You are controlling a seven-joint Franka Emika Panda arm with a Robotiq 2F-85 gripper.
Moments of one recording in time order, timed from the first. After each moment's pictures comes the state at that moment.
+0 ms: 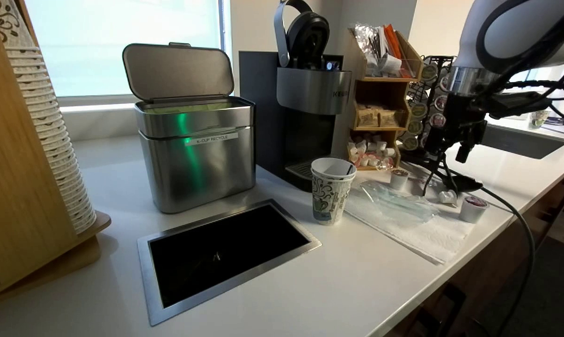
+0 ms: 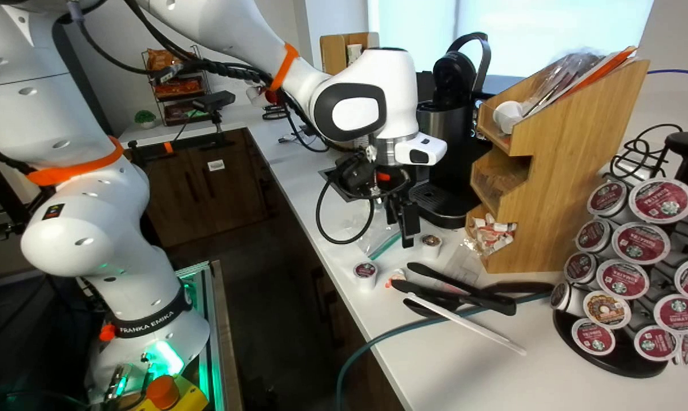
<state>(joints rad) -0.11 -0.07 -0.13 -2.40 -0.12 2.39 0.05</state>
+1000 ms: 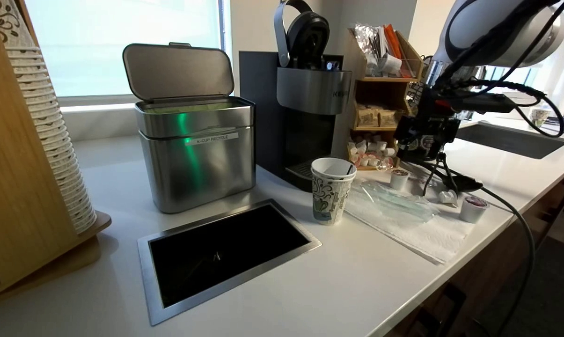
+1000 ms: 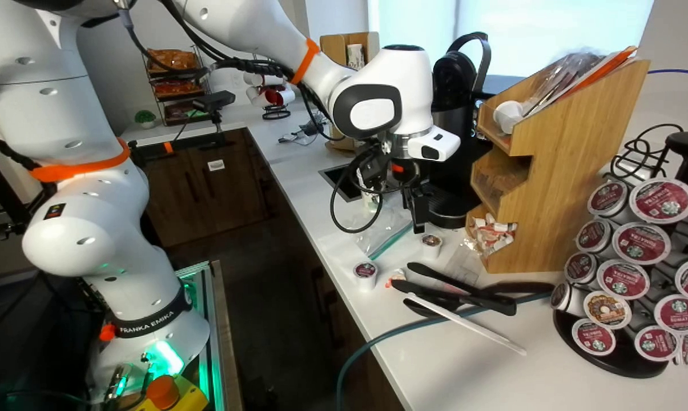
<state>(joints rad) -0.09 0.04 -0.10 -2.28 0.04 2.43 0.12</state>
